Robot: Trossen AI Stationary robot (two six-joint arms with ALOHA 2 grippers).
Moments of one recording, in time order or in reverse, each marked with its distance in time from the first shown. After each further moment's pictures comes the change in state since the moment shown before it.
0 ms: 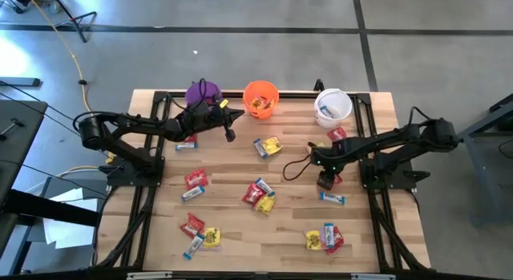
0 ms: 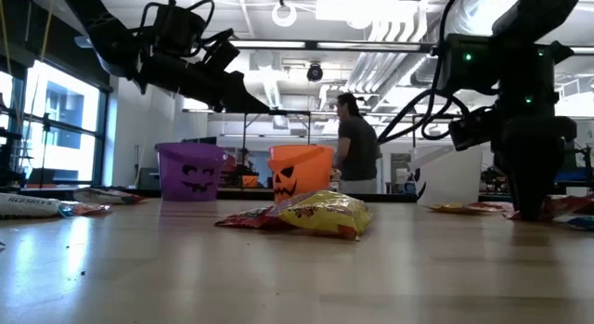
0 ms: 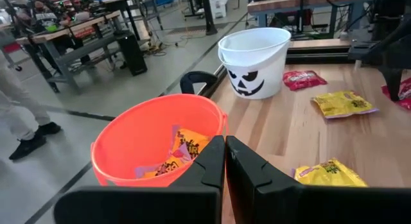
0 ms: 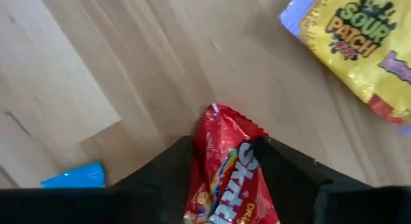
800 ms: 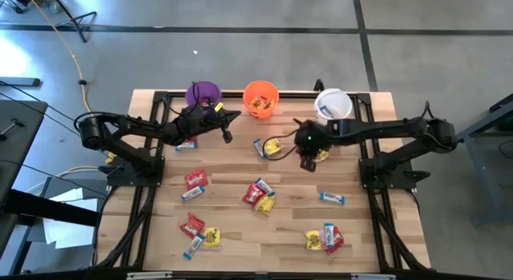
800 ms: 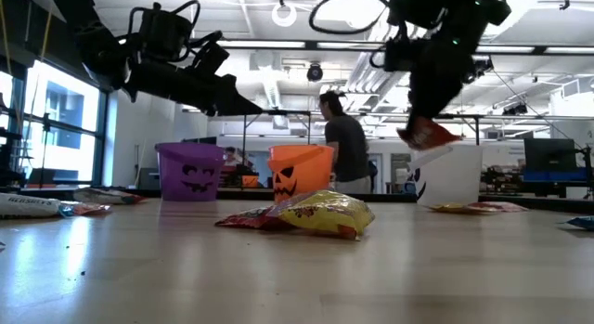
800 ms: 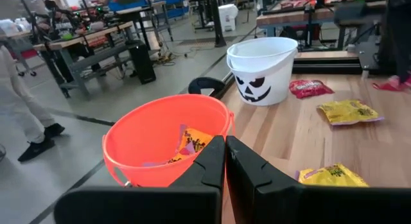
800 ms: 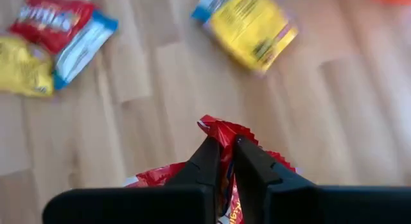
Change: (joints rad) left arm -0.002 0.000 -0.094 0.154 -0.034 -0.026; right arm -0.107 0.003 0.356 0.032 0.093 -0.375
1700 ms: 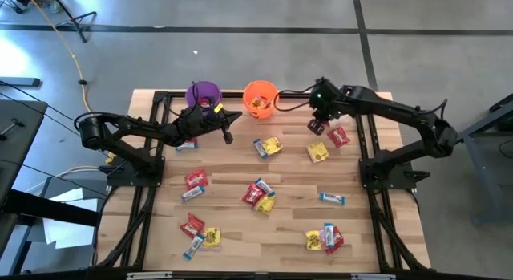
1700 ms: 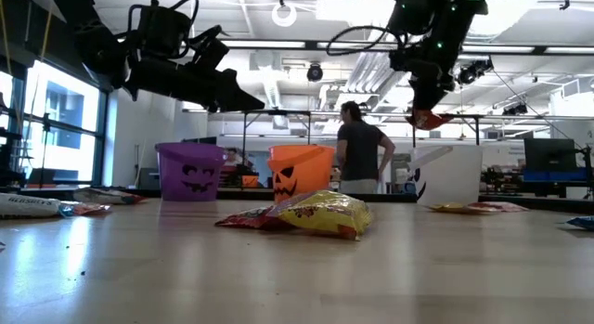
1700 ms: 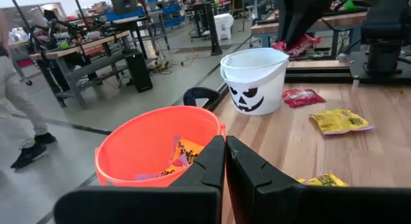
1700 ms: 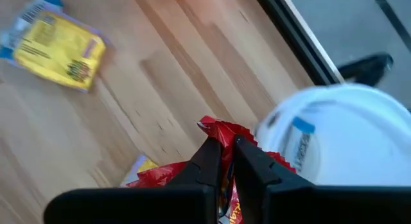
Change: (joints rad) left arm -0.021 0.000 0.001 0.032 0.001 0.002; right arm -0.391 -0.003 0.208 -0.273 0.120 -0.084
